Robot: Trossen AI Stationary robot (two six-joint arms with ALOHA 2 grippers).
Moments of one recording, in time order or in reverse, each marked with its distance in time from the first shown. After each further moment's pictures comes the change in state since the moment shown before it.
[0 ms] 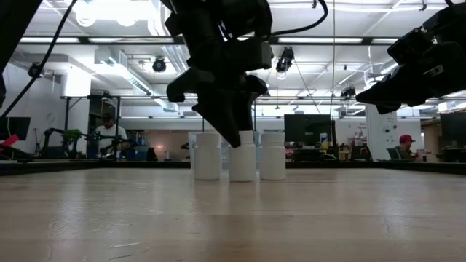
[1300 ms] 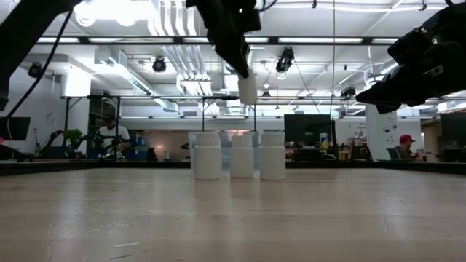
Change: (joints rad) left arm 0.355 0.016 0.578 -0.449 0.073 0.005; right arm 0.000 0.000 0.000 -0.001 -0.001 -0.008
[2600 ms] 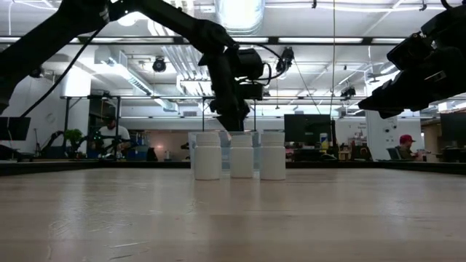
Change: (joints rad) left arm 0.107 0.201 -0.151 0.143 -0.012 0.077; right arm 0.000 0.001 0.000 -0.050 -0.001 0.016
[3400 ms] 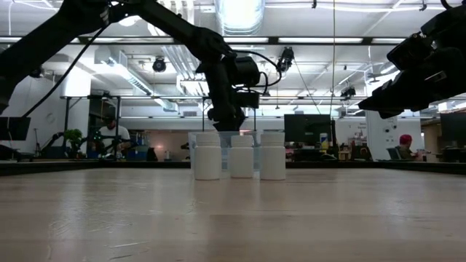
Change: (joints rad) left arm 0.022 -0.001 -0.061 0.049 0.000 -0.026; right arm 0.000 0.000 0.000 -0.002 0.000 0.000
